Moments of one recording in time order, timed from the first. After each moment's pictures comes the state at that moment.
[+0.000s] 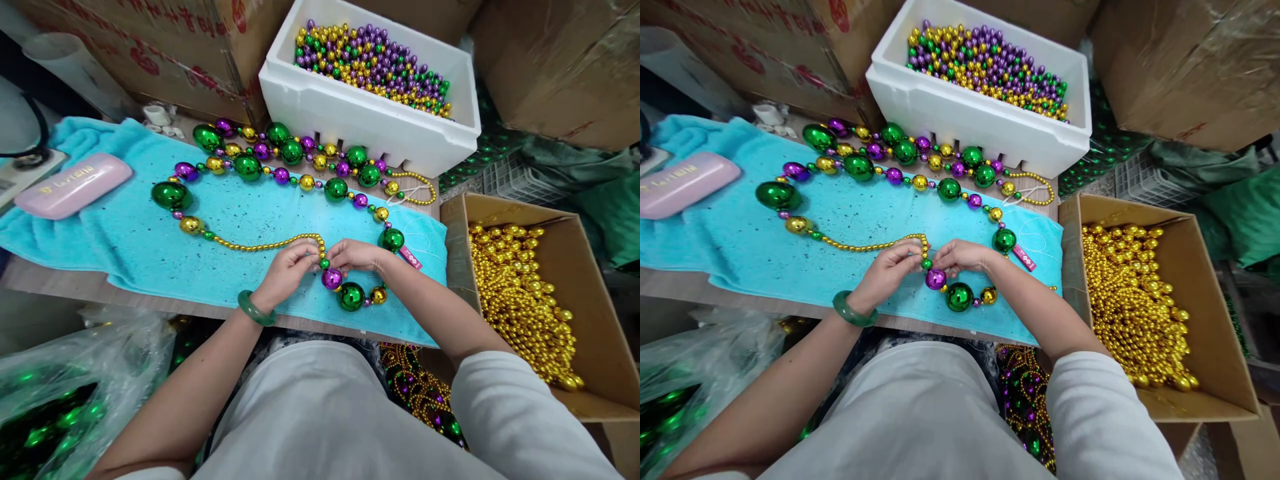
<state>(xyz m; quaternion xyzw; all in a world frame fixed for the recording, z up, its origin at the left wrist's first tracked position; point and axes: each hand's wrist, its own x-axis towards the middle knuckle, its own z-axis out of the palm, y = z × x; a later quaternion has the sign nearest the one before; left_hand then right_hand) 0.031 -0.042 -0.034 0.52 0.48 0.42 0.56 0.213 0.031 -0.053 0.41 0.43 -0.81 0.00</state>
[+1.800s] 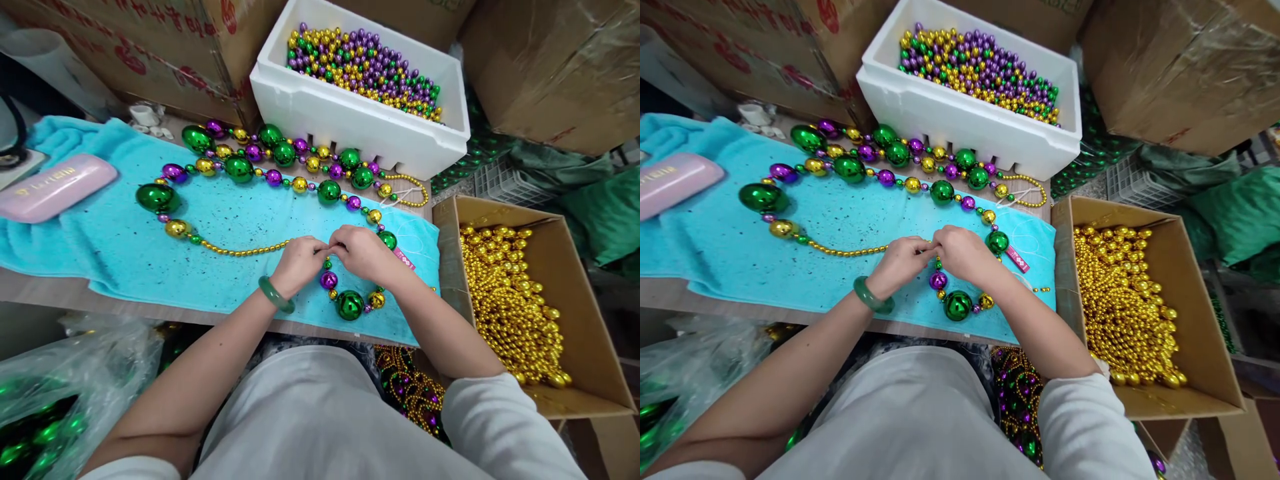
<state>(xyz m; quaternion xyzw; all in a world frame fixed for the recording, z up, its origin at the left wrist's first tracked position) 0.061 -0.012 -0.016 0.68 0.59 0.25 0.37 0.211 0.011 0.035 0.48 0.84 -0.25 -0.02</state>
